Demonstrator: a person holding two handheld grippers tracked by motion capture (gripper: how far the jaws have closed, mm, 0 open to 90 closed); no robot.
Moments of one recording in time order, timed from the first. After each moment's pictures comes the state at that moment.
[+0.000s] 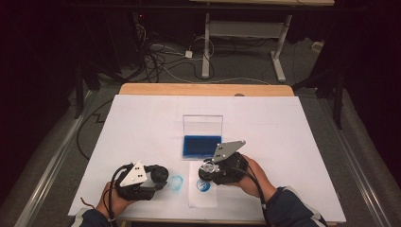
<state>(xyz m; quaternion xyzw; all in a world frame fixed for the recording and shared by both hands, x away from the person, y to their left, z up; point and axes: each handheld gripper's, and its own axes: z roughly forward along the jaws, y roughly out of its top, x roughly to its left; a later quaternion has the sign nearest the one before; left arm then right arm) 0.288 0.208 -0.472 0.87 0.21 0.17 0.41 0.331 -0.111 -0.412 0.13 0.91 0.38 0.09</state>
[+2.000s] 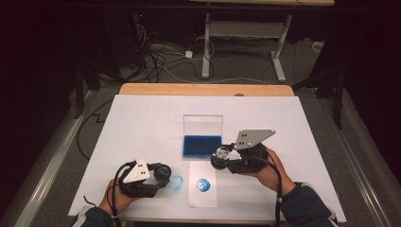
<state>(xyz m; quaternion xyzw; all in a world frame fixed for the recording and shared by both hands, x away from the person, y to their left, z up) 0.298 0.202 -0.472 0.87 0.21 0.16 0.41 0.332 -0.149 -0.369 0.14 0.87 0.45 0.13</state>
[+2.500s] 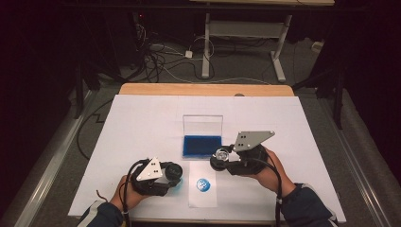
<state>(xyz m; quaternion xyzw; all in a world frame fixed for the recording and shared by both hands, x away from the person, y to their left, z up) 0.305 0.169 -0.470 0.88 0.17 0.15 0.41 0.328 -0.147 -0.369 0.13 0.88 0.44 0.13</state>
